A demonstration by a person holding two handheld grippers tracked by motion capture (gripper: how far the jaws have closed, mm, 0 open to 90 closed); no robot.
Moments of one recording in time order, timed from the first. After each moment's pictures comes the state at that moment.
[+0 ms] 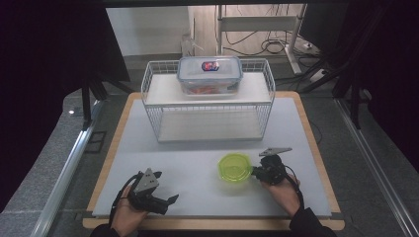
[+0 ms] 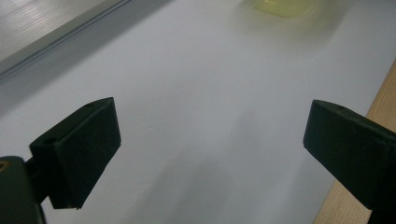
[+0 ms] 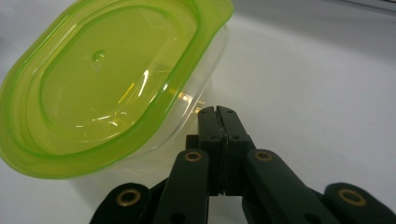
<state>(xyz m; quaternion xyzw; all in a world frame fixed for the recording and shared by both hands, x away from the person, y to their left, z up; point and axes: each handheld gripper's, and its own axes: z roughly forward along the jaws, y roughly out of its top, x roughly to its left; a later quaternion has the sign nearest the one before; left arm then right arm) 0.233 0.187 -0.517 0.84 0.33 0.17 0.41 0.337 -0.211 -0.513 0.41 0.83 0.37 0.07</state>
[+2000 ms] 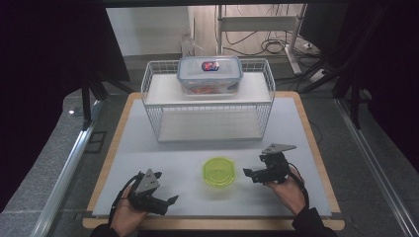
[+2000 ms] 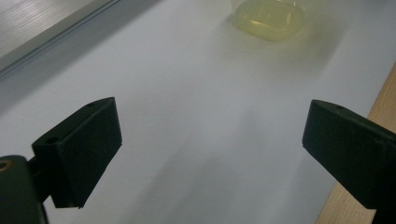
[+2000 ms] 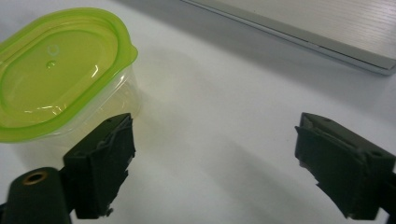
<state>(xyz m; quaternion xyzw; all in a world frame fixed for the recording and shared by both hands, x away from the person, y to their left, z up) 0.233 0.187 -0.520 0.84 0.32 0.17 0.39 0.337 -0.216 -0.496 0.38 0.83 0.39 0.11</state>
